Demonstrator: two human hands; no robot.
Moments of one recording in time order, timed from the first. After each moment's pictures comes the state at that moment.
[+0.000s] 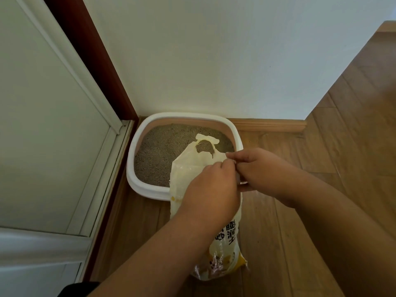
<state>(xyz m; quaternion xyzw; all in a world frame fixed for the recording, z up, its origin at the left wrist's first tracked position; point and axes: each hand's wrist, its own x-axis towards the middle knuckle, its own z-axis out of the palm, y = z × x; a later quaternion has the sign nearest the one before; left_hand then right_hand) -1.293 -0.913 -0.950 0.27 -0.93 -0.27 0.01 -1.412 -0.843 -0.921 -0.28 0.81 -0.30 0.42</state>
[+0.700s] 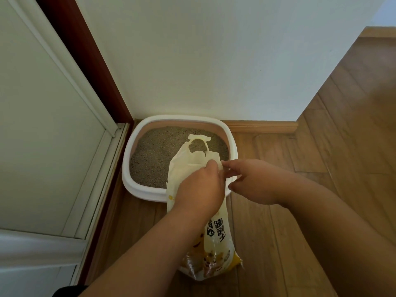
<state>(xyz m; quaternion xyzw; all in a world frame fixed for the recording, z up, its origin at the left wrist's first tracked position) -1.299 -0.921 -0.981 0.32 -0.91 -0.25 -0.01 -1.414 -0.828 -0.923 -0.44 0.81 -0.10 0.37</state>
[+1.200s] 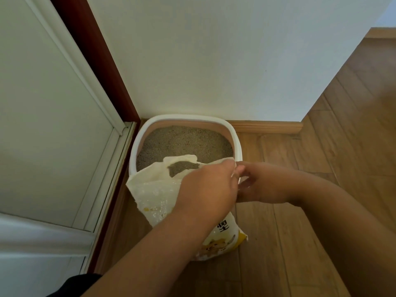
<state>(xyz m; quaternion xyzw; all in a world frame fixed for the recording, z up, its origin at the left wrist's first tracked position) -1.275 -0.902 -0.923 0.28 -0.93 -0.22 0.04 -1.417 -0.816 -0.921 -0.46 0.77 -0.12 0.43</state>
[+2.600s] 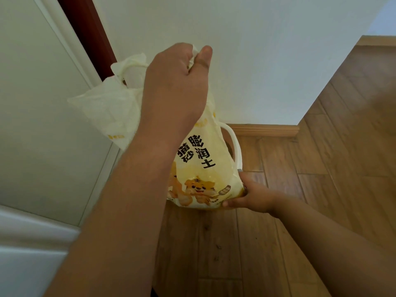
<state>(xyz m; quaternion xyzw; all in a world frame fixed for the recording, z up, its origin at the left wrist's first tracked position) -1.290 -0.978 -0.806 0.28 -0.82 -0.29 0.41 -1.430 -0.805 -1.044 -0.34 0.76 -0.26 0.49</state>
